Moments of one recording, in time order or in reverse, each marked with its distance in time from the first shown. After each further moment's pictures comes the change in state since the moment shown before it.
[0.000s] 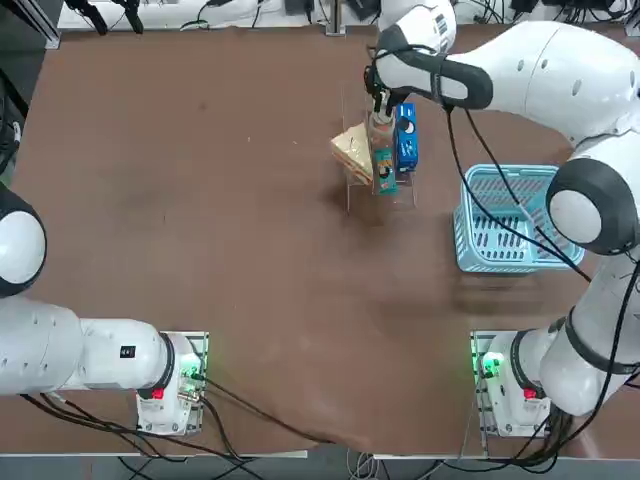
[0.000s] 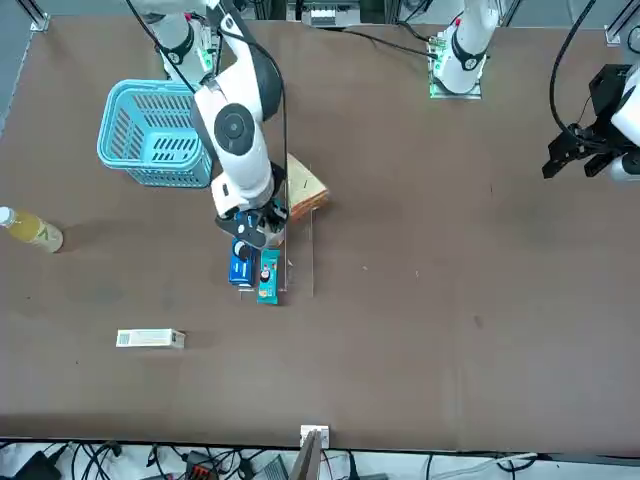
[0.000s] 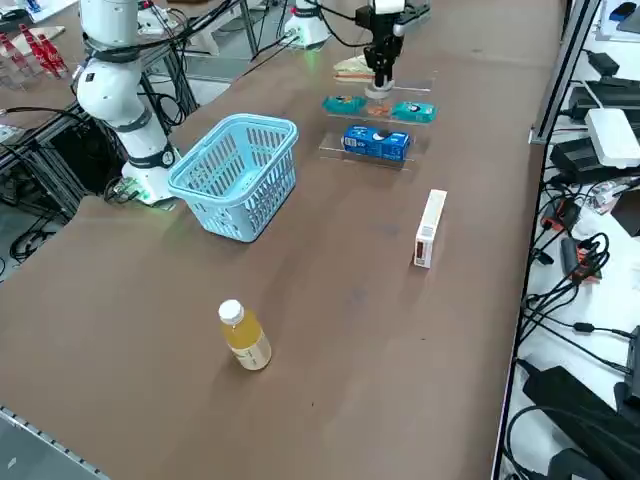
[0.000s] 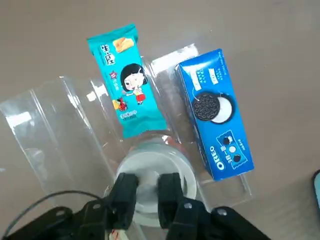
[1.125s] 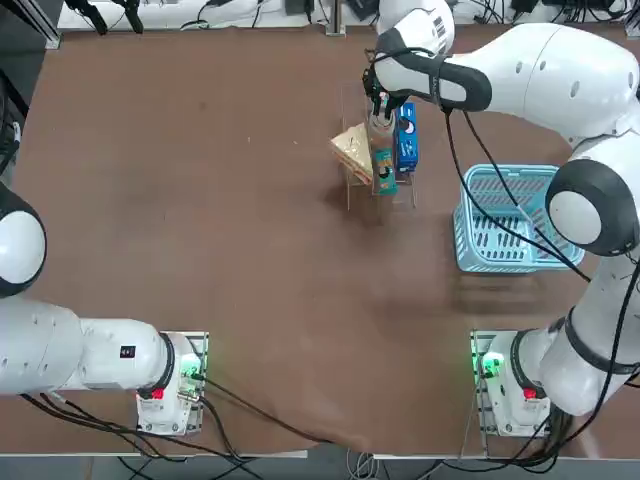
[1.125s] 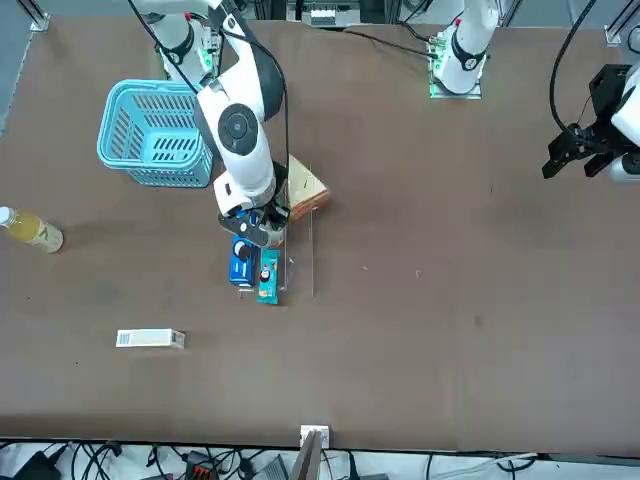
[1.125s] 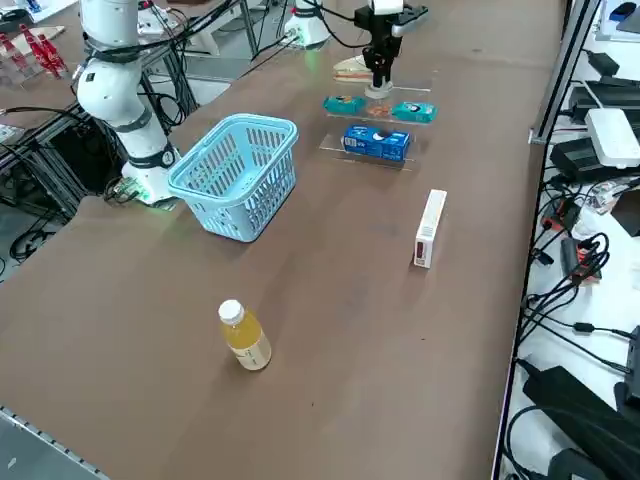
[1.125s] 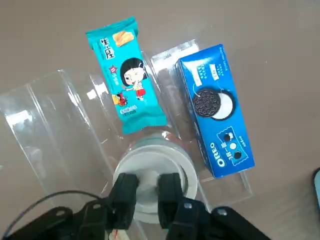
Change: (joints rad) arm 0.006 0.000 0.001 -0.005 0.000 -0.001 0.004
